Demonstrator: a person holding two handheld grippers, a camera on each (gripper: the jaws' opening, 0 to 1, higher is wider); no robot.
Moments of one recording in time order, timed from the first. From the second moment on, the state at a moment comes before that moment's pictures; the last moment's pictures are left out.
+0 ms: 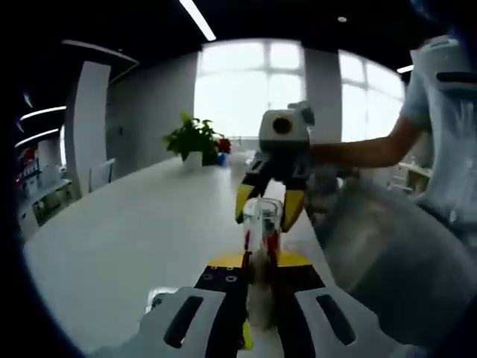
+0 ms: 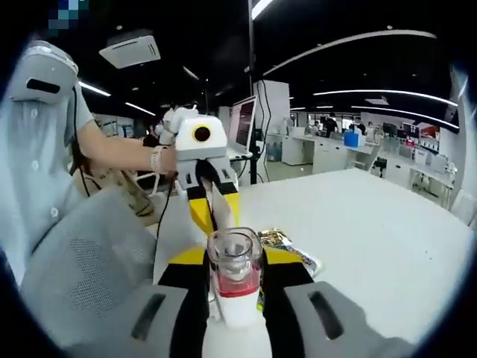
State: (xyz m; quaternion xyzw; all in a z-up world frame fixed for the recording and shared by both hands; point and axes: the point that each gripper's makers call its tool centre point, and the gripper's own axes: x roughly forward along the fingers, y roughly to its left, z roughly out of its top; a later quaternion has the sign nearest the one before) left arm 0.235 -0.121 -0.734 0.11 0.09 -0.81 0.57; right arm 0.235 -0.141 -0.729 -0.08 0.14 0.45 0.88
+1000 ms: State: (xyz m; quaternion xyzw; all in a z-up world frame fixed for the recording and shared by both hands) left arm 0.226 -0.055 -0.800 0.21 0.20 -0.74 0.61; right arm 0.181 -0.151 -0.815 -0.12 0.31 0.30 0.89
